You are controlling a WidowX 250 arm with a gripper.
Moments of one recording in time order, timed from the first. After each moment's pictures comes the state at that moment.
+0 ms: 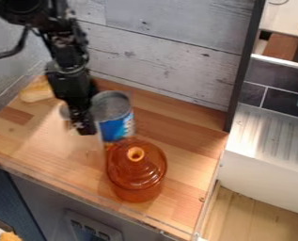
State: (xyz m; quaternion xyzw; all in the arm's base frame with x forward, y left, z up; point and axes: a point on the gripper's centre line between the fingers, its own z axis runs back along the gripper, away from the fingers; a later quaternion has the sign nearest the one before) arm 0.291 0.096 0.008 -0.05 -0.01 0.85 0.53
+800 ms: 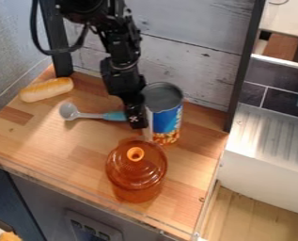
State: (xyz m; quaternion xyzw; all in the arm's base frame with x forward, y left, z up) arm 0.339 0.038 0.006 -0.09 0.01 0.85 0.53
